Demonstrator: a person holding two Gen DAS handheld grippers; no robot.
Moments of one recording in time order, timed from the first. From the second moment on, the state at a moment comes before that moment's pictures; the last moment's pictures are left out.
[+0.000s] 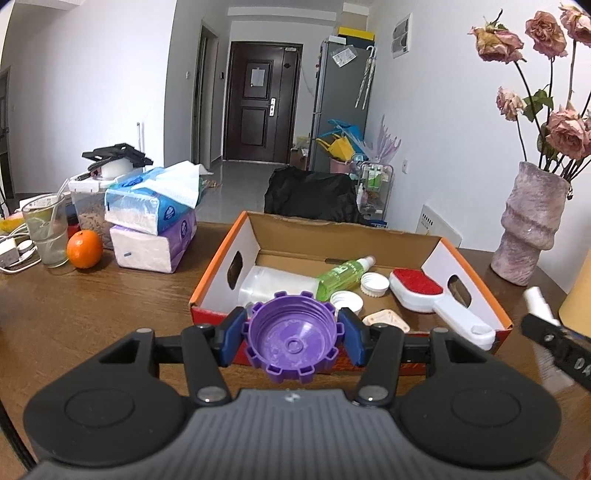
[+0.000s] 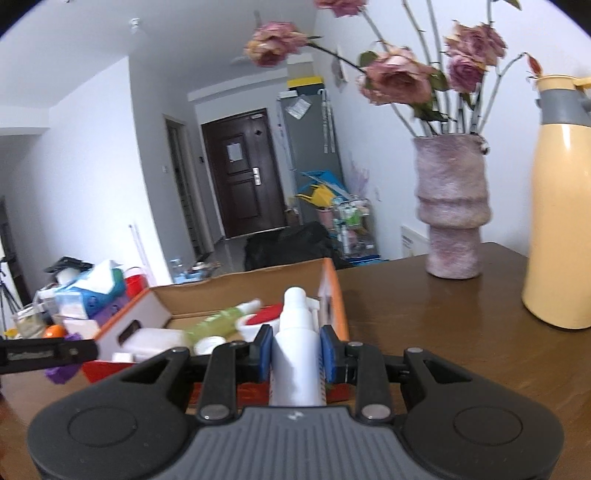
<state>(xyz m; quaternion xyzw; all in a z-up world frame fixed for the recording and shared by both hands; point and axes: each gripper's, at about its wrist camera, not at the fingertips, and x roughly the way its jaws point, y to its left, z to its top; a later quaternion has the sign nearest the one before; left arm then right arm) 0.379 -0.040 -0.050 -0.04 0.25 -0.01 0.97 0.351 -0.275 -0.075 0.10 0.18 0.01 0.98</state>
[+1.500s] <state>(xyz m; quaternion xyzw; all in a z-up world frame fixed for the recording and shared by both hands) 0.518 -0.023 -0.056 -0.03 0.25 0.00 0.97 0.505 -0.199 -0.075 0.07 0.24 0.04 0.97</state>
